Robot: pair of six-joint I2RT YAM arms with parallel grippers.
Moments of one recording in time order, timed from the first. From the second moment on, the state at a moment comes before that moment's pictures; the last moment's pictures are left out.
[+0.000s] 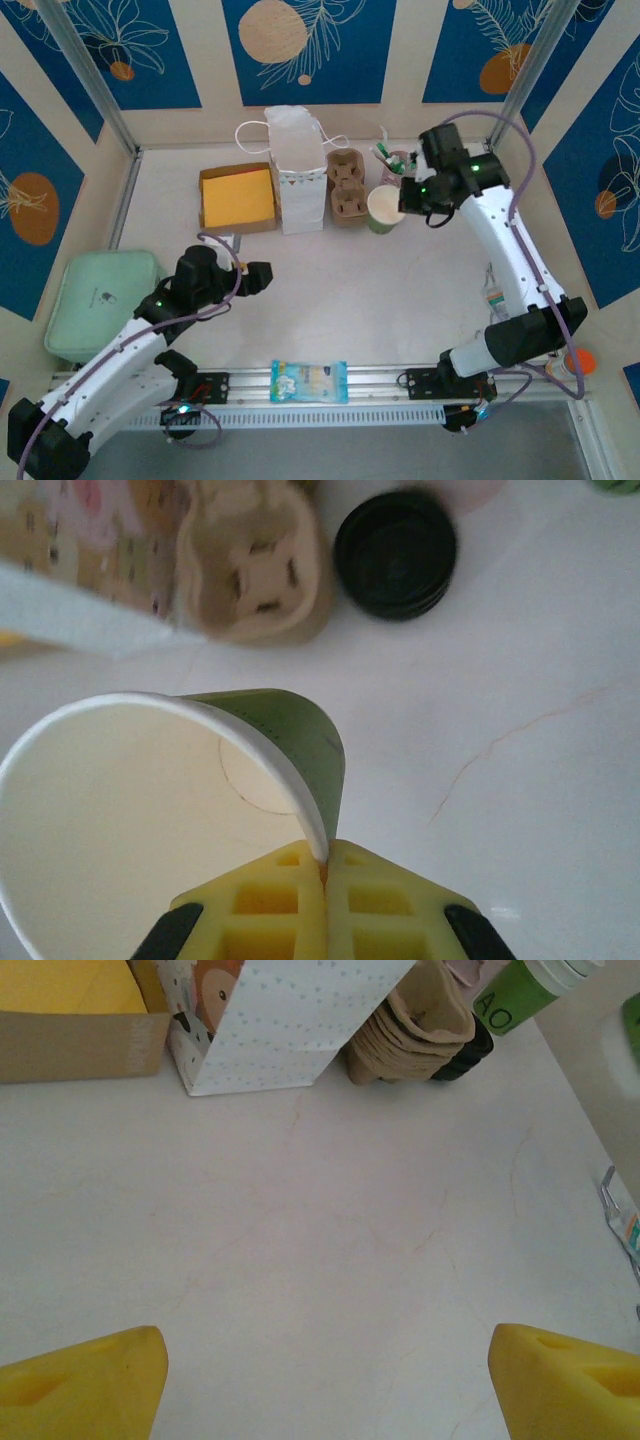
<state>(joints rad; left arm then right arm) -0.55 0.76 0.53 -0.31 0.16 -0.54 0.32 1.45 1.64 -1.28 -0.08 0.34</state>
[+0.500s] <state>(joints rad) -0.55 0.77 0.51 -0.26 0.16 -0.59 0.64 1.48 1.39 -1.17 -0.07 0.42</state>
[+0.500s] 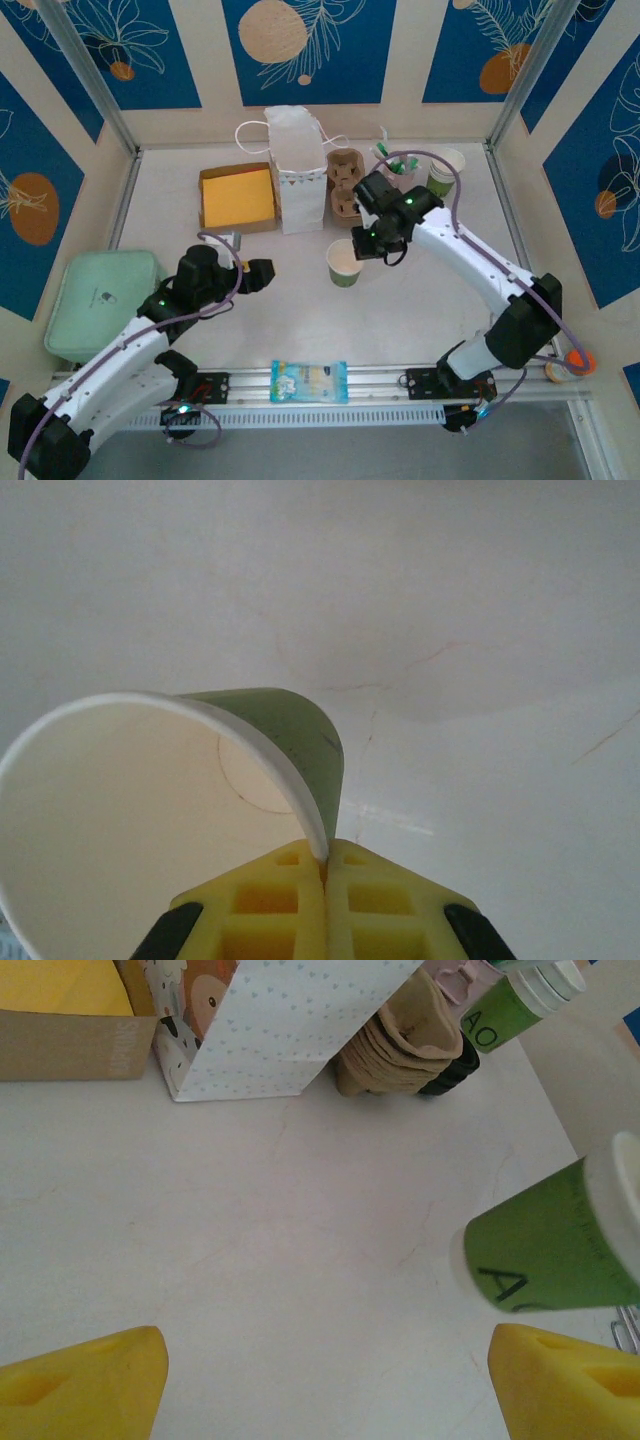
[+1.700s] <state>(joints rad) -0.55 0.85 0.51 -0.23 0.16 -0.60 0.68 1.52 1.21 -1.03 0.00 0.53</state>
